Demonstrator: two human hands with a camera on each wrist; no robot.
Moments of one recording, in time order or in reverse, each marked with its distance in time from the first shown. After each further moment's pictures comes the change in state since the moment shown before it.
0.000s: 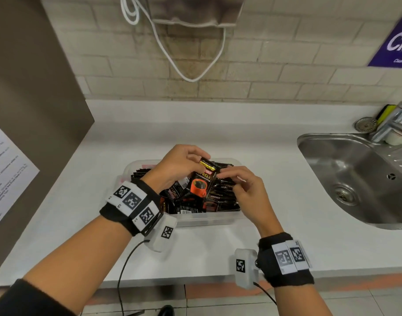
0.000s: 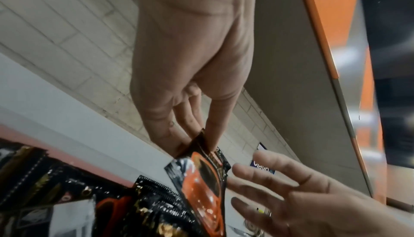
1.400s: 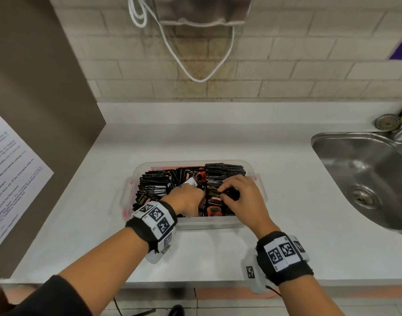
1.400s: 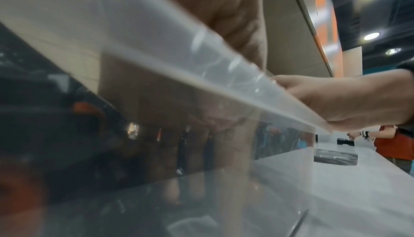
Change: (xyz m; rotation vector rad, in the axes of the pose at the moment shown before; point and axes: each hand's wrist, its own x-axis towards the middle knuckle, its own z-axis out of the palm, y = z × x) left_hand 0.008 -0.068 0.024 1.158 -0.427 -0.047; right_hand 0.008 0.036 0.019 -0.490 -0.058 -0.017
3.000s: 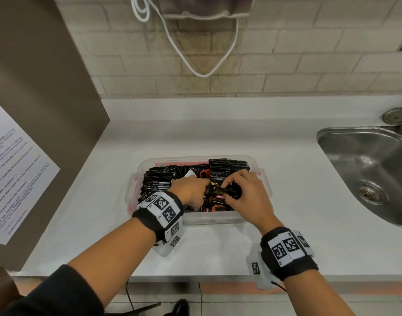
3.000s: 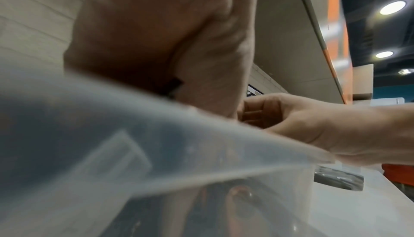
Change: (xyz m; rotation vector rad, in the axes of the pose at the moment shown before) left_hand -0.005 0.008 -0.018 -0.019 -0.038 -0.157; right_hand 0.000 -0.006 0.000 -0.117 -0.060 0.015
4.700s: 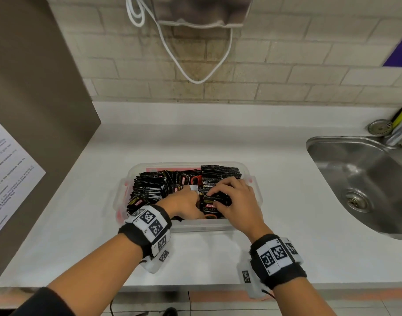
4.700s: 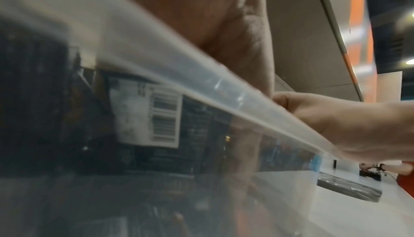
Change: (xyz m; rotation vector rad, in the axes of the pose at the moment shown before) left_hand 0.014 -0.005 0.022 -0.175 -0.031 0.059; right_hand 0.002 0.003 0.004 -0.121 -0.035 -0.043
